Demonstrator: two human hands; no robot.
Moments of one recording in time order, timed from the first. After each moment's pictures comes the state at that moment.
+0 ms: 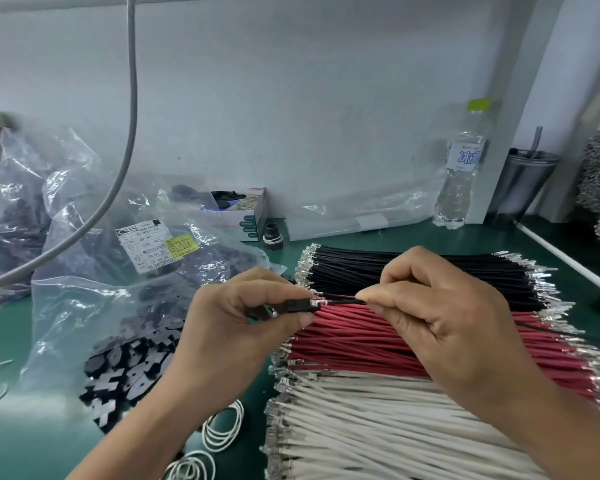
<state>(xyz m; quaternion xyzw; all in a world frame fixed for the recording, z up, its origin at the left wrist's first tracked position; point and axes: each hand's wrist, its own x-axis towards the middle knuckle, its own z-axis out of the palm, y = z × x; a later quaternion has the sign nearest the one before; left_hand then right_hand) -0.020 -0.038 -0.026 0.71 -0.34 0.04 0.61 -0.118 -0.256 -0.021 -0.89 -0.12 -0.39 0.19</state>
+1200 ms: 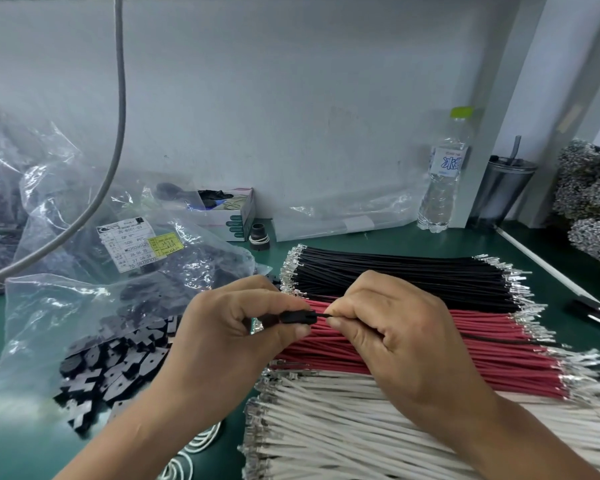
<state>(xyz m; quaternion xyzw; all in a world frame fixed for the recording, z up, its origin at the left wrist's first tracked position) -0.038 -0.044 -0.019 0.76 -0.37 0.09 0.52 -0.116 -0.235 -0.023 -0.89 -0.12 -0.37 0.22</state>
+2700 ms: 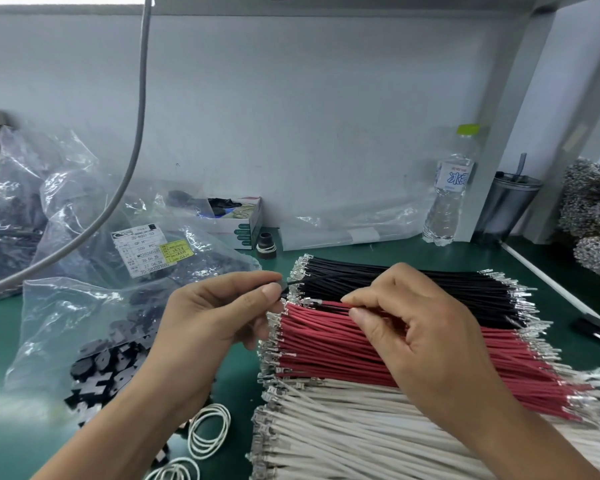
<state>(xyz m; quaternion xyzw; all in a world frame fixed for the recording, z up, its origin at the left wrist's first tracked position) -0.013 -0.033 -0.024 0.62 -0.19 -0.09 0.76 -0.119 -0.244 -0.020 -0.90 -0.04 -0.35 0.26</state>
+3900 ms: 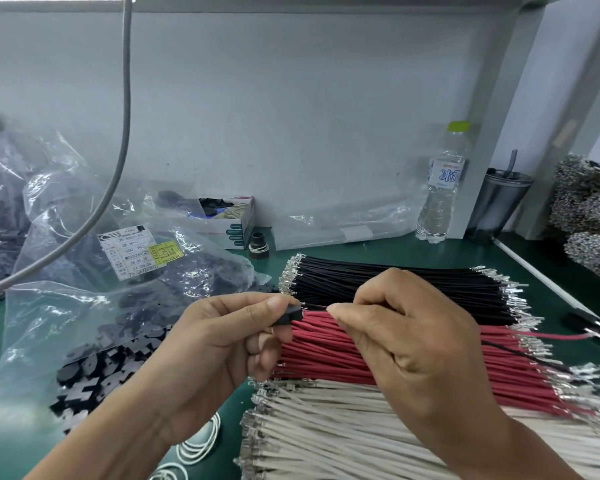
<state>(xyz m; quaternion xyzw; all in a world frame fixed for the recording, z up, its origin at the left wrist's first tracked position) -0.025 -0.039 -0.018 0.54 -0.18 -0.29 0.77 -0.123 -0.236 -0.020 -0.86 -0.12 -0.47 0.14</state>
